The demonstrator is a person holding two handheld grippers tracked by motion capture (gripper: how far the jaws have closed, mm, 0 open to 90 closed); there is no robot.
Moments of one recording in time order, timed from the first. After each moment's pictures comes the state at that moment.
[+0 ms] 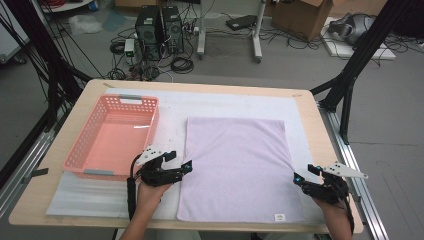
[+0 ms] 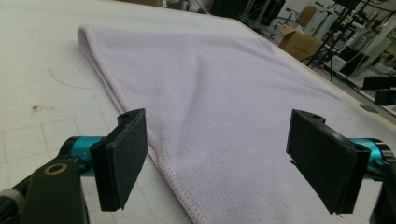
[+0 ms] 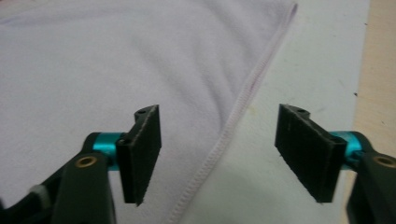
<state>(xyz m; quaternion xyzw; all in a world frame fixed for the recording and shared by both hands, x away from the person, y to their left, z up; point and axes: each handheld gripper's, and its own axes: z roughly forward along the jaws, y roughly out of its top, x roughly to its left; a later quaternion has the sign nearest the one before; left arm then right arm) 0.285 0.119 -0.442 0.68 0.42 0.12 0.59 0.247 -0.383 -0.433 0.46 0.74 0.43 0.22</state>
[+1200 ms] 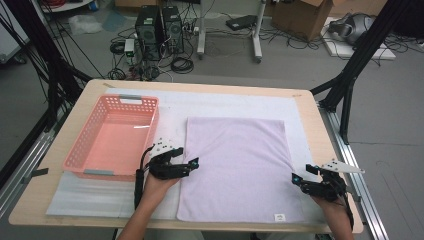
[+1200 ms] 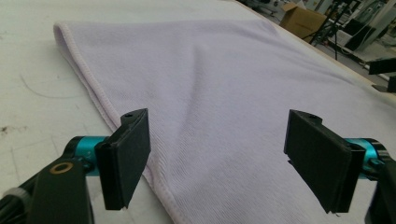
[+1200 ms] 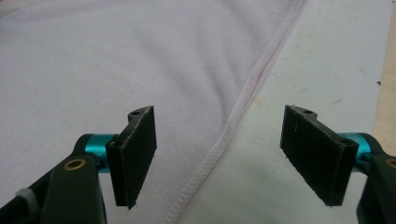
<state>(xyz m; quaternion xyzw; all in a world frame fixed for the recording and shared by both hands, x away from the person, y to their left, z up) 0.317 0.099 -0.442 0.73 0.42 0.12 0.53 0.260 -0.388 -0.438 0.48 0.74 0.43 0.18</state>
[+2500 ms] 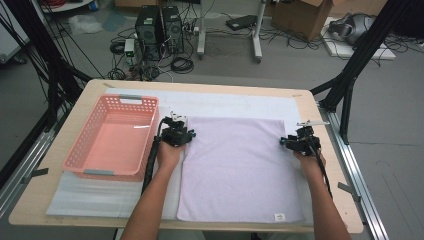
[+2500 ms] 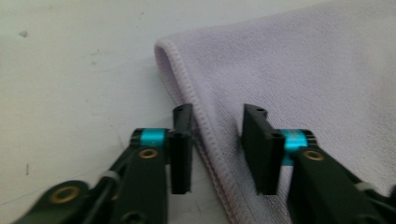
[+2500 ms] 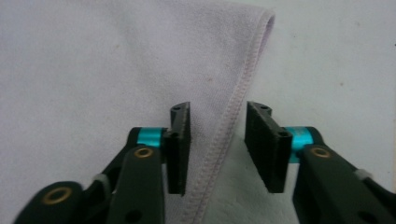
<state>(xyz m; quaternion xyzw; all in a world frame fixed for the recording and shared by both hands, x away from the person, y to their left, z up) 0.418 0.080 -0.452 0.74 0.50 0.19 0.41 0.400 -0.363 -0.443 0.53 0.75 0.34 0.18</state>
